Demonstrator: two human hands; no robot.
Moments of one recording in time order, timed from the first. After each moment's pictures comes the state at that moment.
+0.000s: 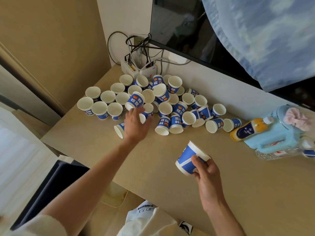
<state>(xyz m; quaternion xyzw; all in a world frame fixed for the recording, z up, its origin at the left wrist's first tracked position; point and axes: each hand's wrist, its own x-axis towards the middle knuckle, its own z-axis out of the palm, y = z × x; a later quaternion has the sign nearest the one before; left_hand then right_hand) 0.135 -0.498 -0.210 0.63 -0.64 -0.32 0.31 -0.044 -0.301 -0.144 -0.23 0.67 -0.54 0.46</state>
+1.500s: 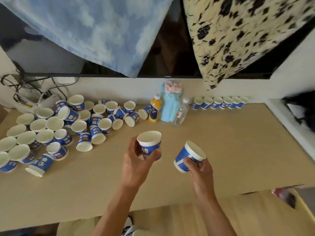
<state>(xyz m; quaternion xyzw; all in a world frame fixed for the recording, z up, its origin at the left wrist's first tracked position) -0.057 -0.238 -0.104 0.36 -0.62 -0.62 0.32 -0.179 -0.090 -0.116 -0.10 0.67 -0.69 0.24</state>
